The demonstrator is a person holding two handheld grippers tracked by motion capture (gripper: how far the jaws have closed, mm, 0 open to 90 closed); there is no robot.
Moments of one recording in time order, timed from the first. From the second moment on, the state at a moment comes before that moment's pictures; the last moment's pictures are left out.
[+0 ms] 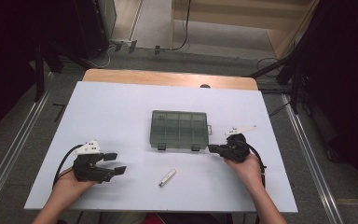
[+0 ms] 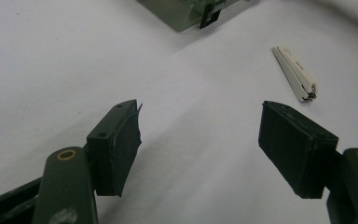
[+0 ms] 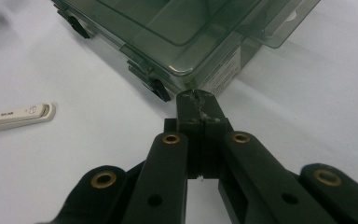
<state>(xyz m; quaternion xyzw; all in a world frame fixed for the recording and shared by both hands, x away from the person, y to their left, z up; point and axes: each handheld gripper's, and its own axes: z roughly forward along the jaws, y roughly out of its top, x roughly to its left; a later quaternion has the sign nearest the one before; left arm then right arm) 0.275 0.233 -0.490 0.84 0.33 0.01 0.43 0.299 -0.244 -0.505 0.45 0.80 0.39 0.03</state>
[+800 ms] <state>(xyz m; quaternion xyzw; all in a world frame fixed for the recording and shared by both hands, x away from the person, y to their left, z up) 0.275 0.233 -0.490 0.84 0.33 0.01 0.43 0.296 -0.241 -0.502 0.44 0.80 0.40 0.03</state>
